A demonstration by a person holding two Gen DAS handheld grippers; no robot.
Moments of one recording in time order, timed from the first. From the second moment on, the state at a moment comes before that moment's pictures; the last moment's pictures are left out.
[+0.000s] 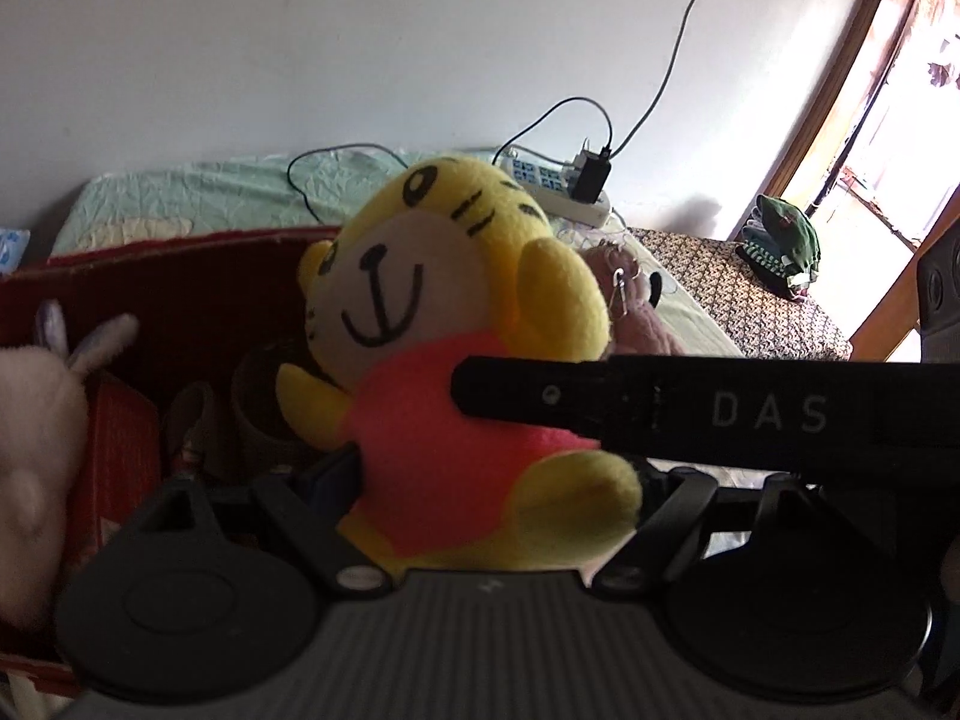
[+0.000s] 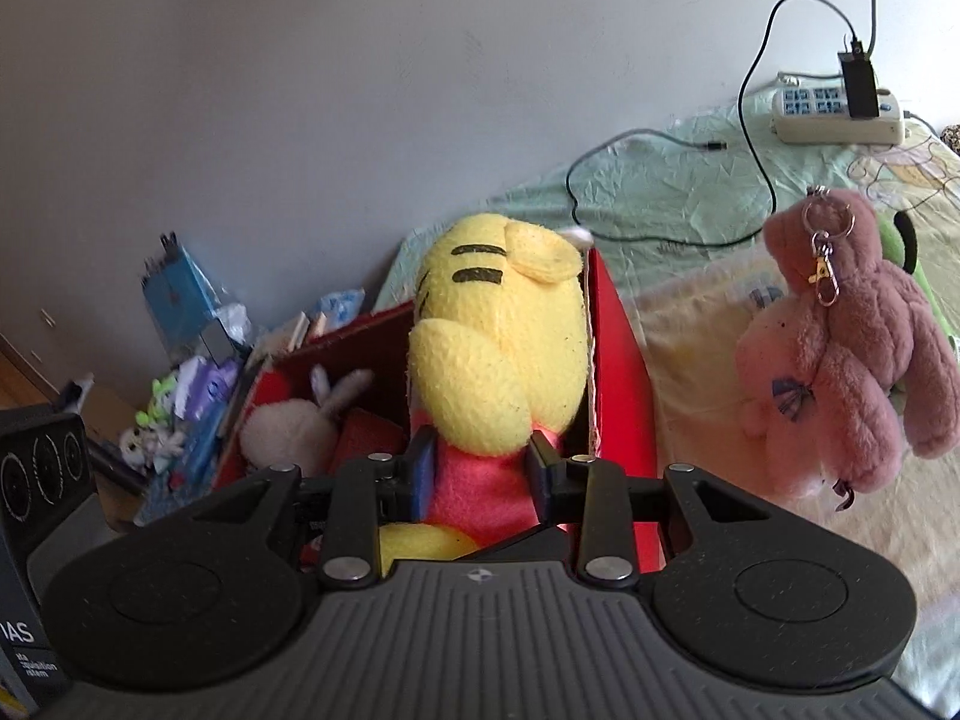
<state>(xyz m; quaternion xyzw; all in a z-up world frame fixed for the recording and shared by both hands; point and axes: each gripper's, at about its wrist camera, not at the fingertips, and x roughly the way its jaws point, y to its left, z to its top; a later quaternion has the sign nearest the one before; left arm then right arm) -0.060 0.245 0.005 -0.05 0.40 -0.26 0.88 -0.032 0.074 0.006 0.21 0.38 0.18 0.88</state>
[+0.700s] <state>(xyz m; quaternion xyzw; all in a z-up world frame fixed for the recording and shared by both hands) -0.043 0.242 -0.015 -0.03 0.43 -0.24 0.87 -0.038 0.069 -0.001 0.23 0.36 0.18 0.89</state>
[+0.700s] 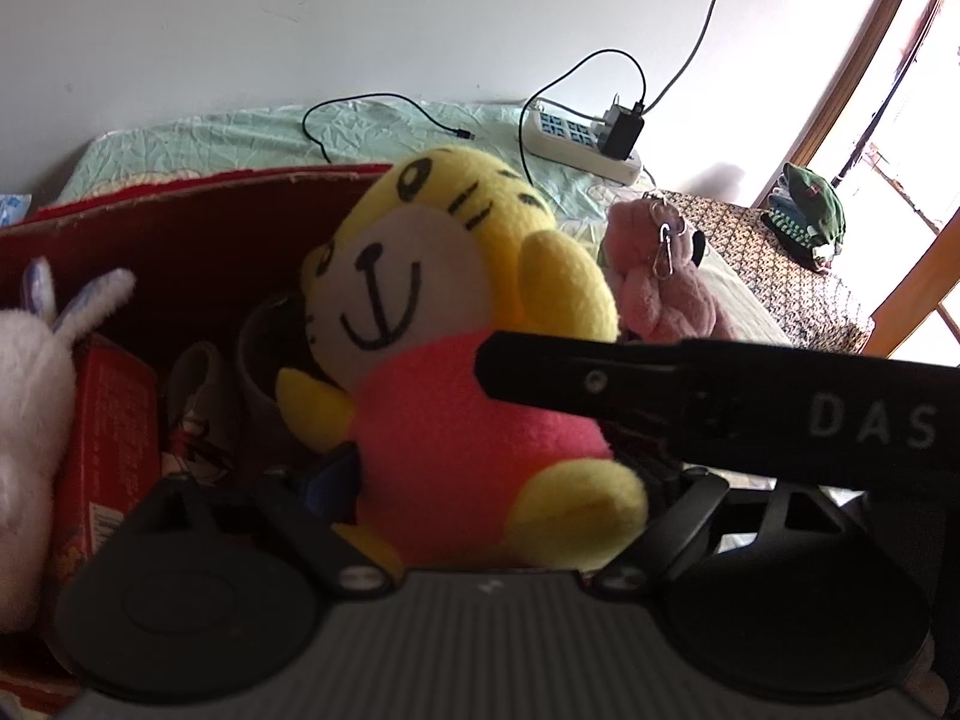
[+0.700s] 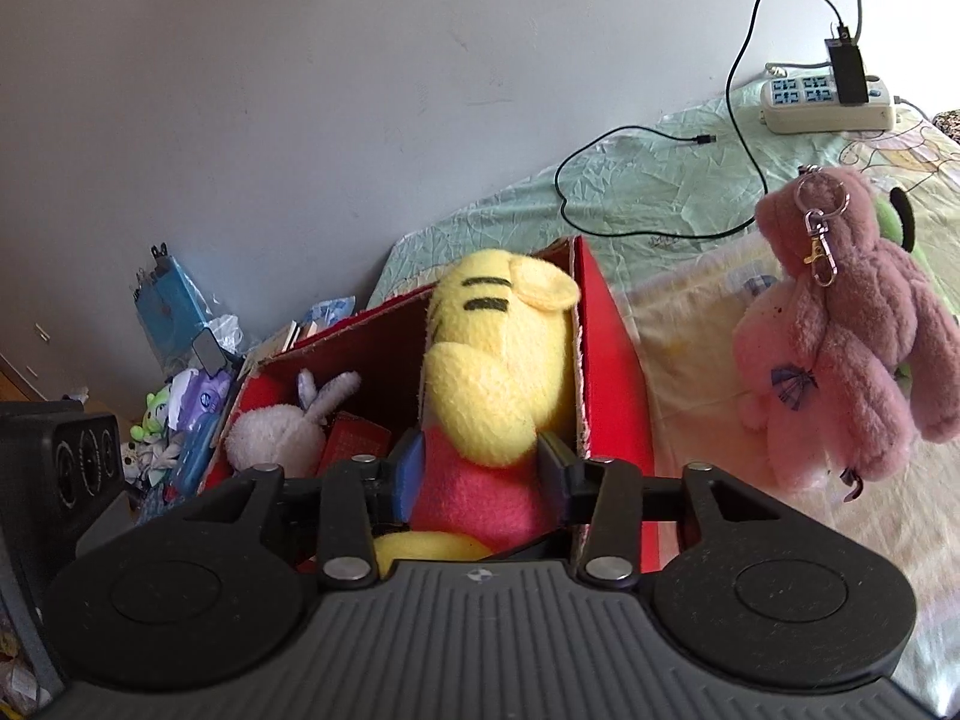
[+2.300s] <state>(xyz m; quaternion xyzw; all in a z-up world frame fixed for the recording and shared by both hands) -0.088 0.209 0.024 0.07 0.42 -0.09 0.90 -0.088 0.033 0.002 0.28 0.33 0.19 0.88</state>
